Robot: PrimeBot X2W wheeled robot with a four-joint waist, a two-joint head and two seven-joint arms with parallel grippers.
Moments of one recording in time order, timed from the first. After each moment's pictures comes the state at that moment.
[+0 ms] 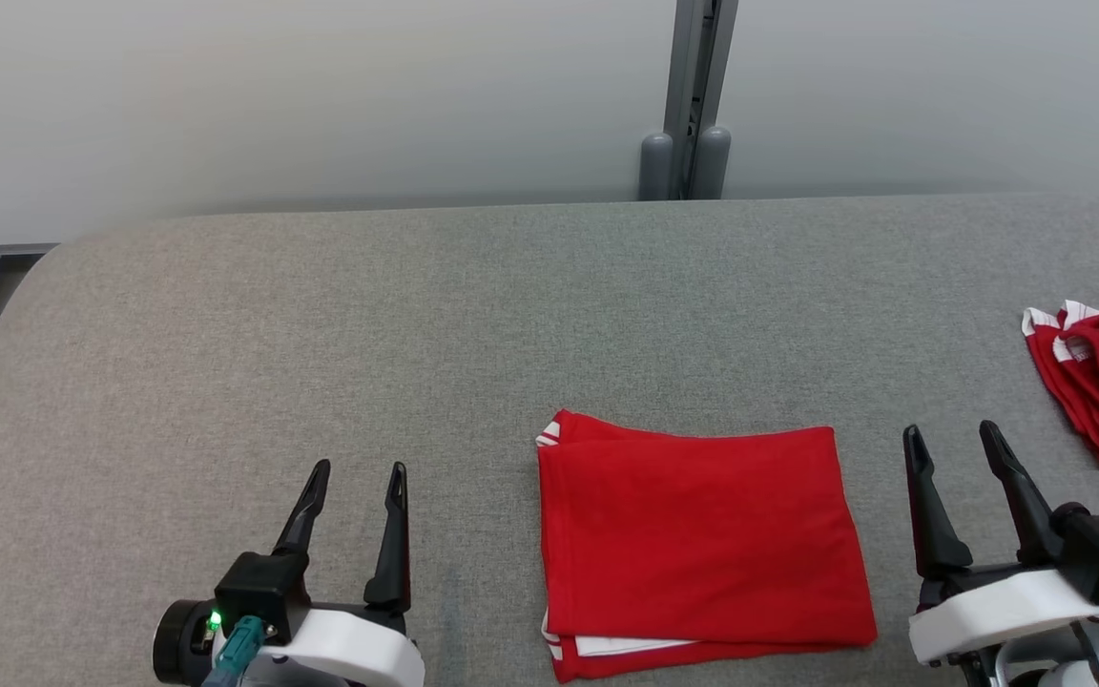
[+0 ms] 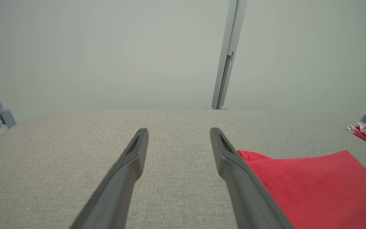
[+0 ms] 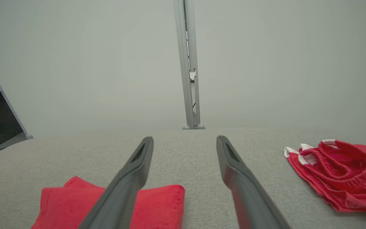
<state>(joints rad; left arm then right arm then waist) -0.06 0.13 -0.35 0.20 -0.34 0.20 -0.26 -0.05 -0.05 -0.01 0.15 0.18 0.13 -0.21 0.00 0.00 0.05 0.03</state>
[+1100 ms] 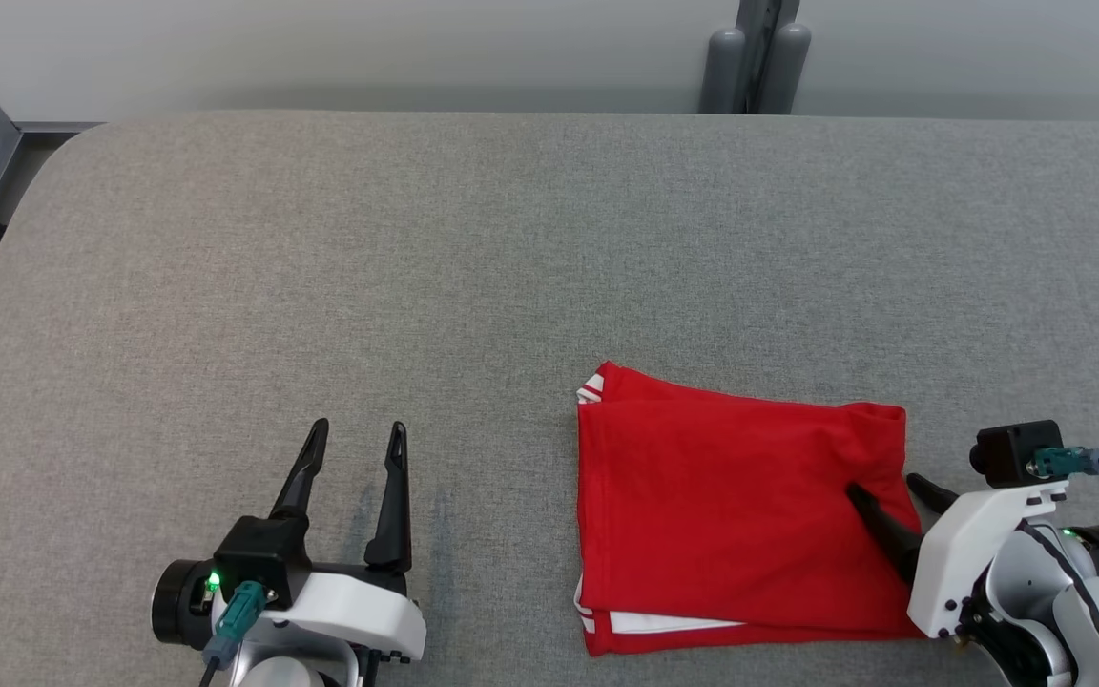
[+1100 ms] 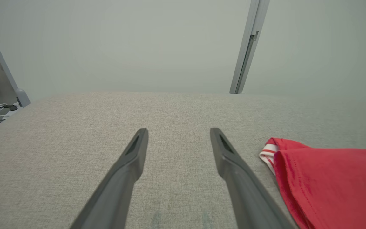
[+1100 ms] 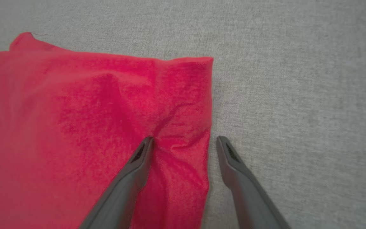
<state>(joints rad) -0.11 0.08 -0.30 0.22 -0.28 0.16 -0.26 -0.25 -0.27 0.24 0.38 0.51 0.13 0.34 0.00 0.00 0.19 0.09</state>
